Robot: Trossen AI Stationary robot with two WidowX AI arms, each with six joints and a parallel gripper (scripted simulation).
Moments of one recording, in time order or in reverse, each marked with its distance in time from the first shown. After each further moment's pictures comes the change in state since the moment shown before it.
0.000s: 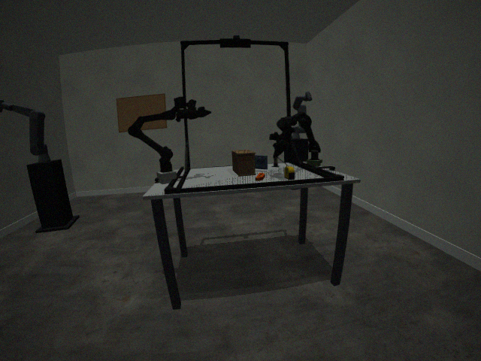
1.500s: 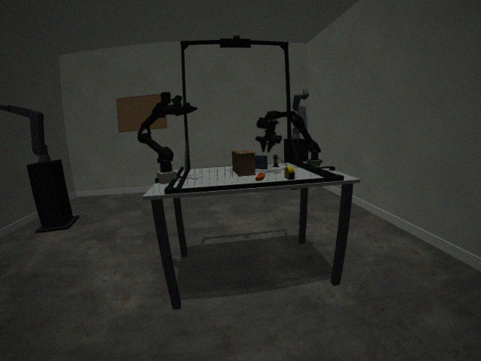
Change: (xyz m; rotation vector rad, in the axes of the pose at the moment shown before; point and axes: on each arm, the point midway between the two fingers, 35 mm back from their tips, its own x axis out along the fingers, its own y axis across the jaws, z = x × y) left arm -0.025 -0.167 0.050 -2.225 0.470 0.193; right arm -0.090 0.013 0.028 0.010 0.021 -0.002
